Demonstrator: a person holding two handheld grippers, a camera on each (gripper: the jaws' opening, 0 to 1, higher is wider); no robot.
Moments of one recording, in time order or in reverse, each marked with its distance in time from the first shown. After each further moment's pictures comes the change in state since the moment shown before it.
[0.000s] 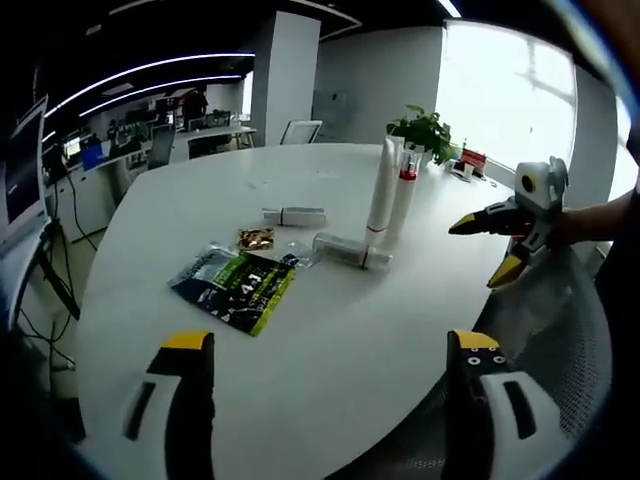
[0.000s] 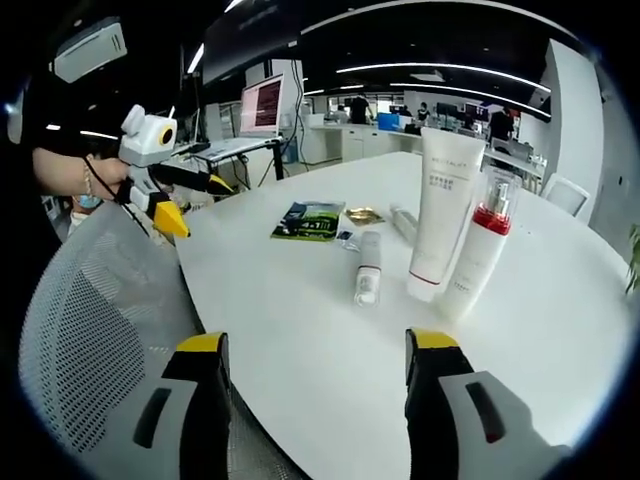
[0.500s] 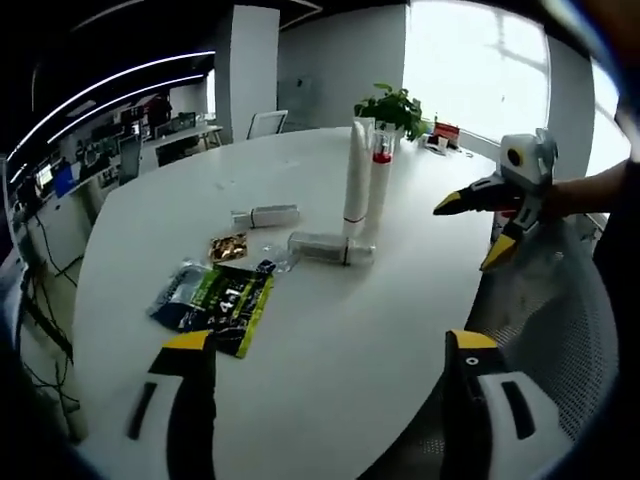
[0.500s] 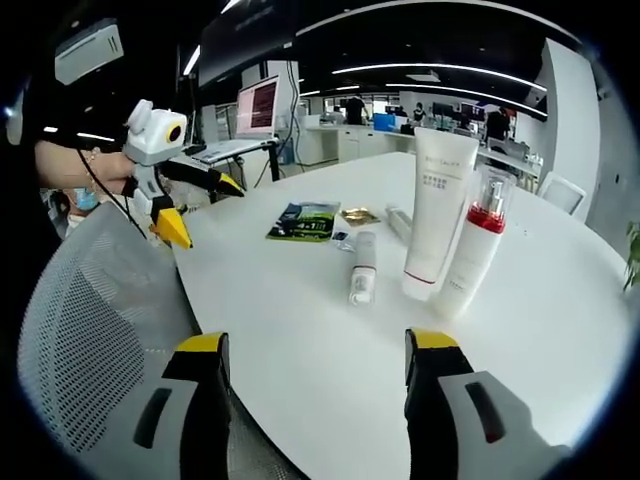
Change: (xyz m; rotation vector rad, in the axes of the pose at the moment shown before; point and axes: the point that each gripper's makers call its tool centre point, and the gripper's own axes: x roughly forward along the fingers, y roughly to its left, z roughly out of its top) left arm 0.025 -0.007 0.011 0.135 0.063 -0.088; right arm -0.001 -0.004 -0.001 0.001 -0.001 -0.019
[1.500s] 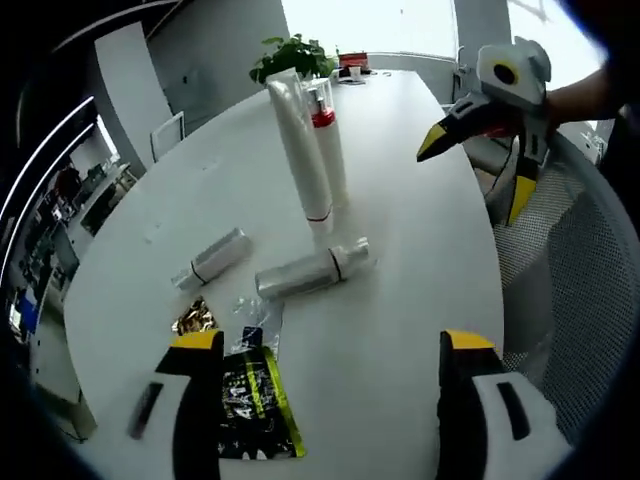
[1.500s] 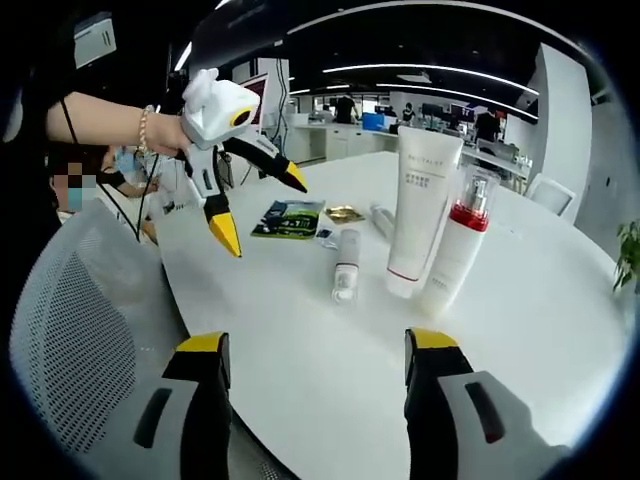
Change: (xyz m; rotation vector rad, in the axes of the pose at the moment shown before) left arm 0.092 0.001 0.042 0.463 0.197 -0.204; right arm 0.000 -0.014 -0.007 -0.011 0.014 -0.056
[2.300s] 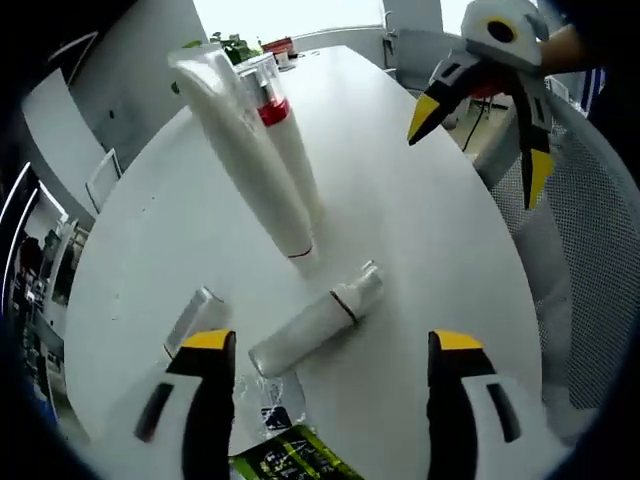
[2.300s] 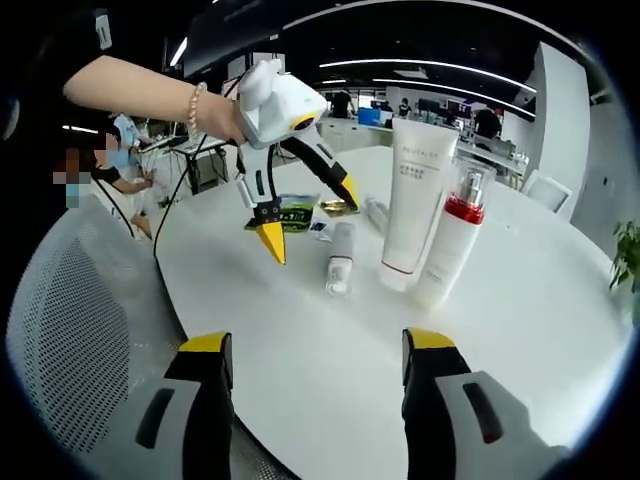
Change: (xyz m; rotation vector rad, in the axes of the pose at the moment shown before) left arm 0.066 0.006 0.031 0.281 0.065 -0.183; right arm 0.000 -0.004 -0.005 0.005 0.026 -0.019
